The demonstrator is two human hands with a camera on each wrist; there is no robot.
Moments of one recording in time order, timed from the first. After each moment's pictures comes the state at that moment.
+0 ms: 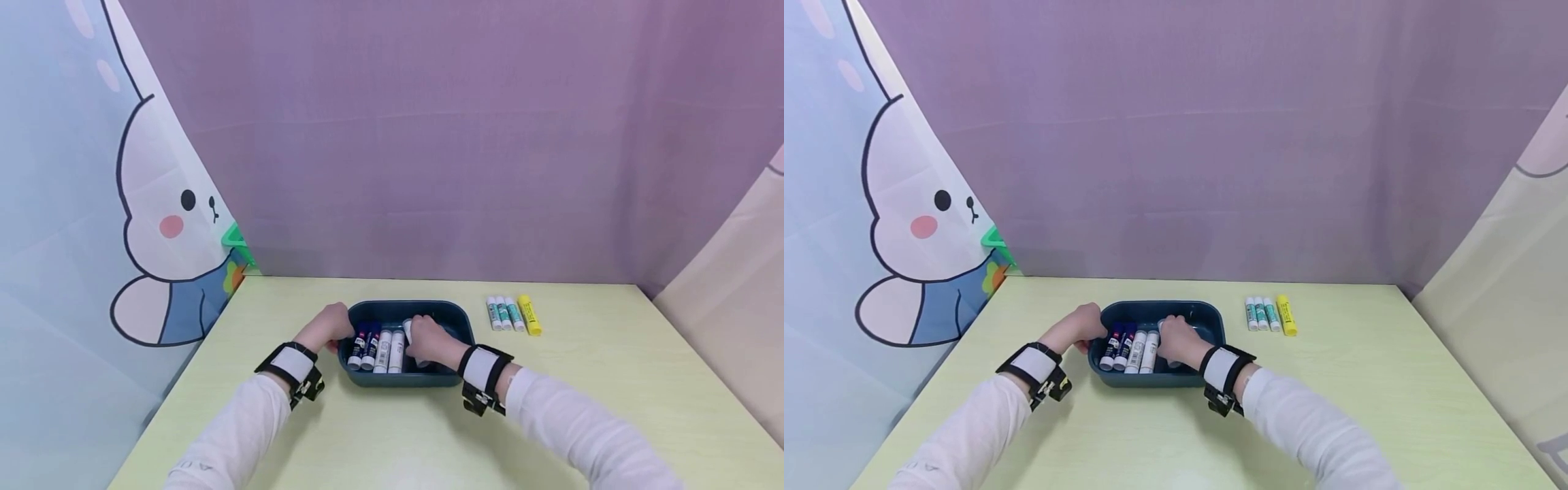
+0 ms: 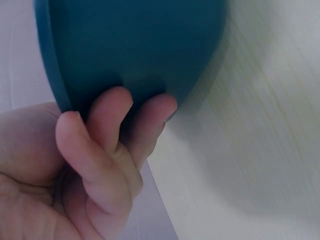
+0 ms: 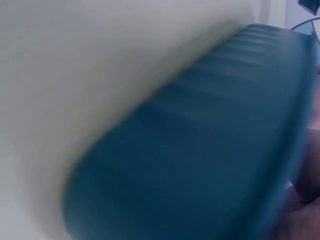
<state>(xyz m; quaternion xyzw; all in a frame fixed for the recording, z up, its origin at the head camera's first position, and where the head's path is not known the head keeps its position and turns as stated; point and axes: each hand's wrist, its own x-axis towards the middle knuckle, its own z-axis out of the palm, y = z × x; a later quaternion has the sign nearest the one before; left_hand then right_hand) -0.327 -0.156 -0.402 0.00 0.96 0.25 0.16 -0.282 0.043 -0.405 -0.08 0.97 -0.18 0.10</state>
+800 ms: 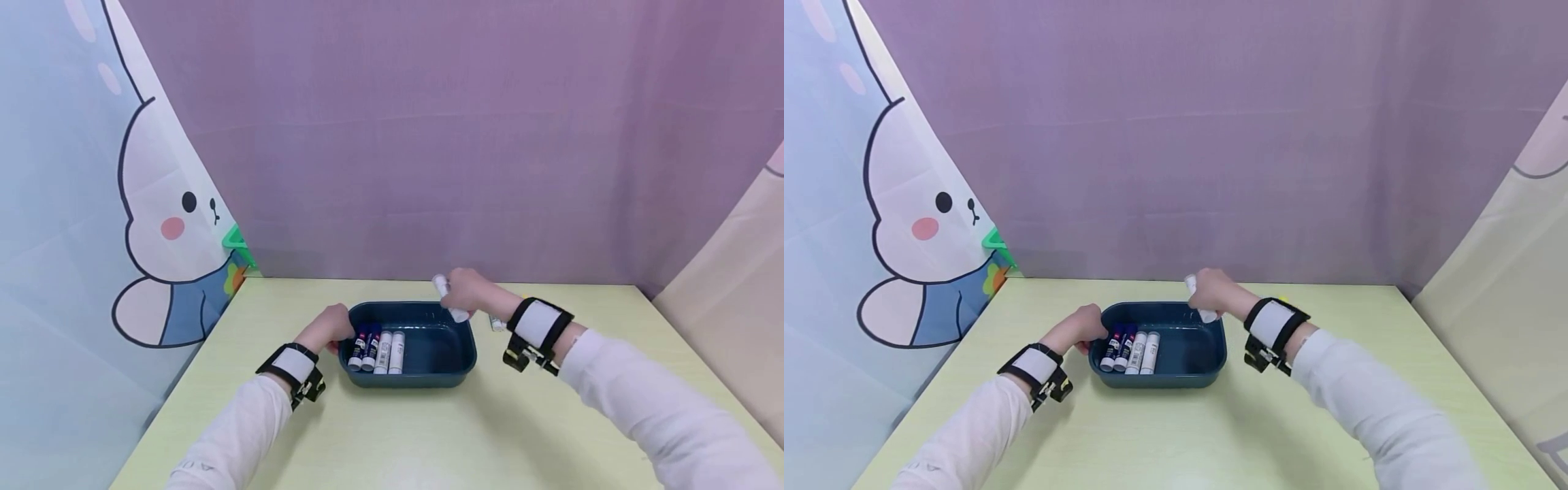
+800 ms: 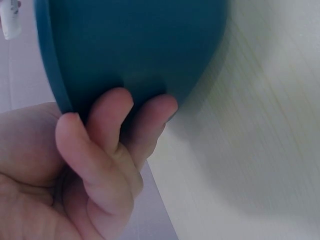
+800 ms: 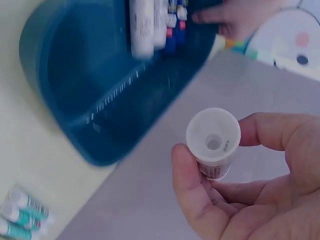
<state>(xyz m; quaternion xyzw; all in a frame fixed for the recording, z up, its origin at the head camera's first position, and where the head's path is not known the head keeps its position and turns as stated) -0.328 -0.158 -0.404 0.00 0.95 0.26 0.17 -0.291 0.104 -0.297 -0.08 0.96 -0.22 0.13</state>
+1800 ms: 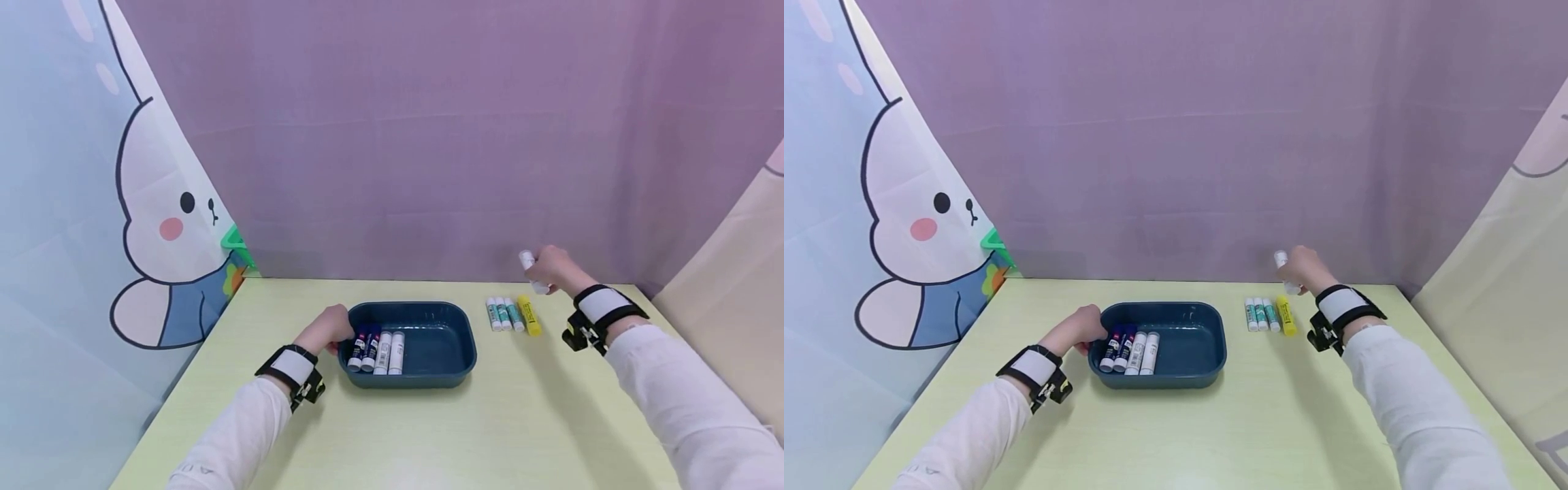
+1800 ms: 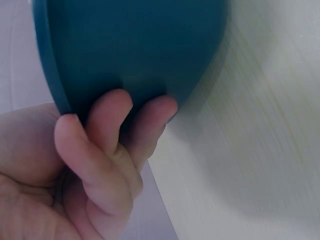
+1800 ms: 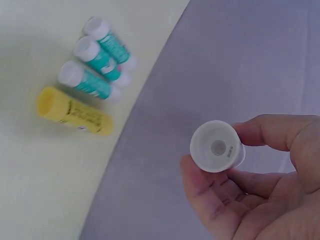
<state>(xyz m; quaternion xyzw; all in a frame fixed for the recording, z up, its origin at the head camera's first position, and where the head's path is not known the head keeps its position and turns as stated) -0.326 -0.155 -0.402 0.01 0.95 0.25 0.16 -0.325 0.247 -0.296 0.05 0.96 -0.25 0.08</state>
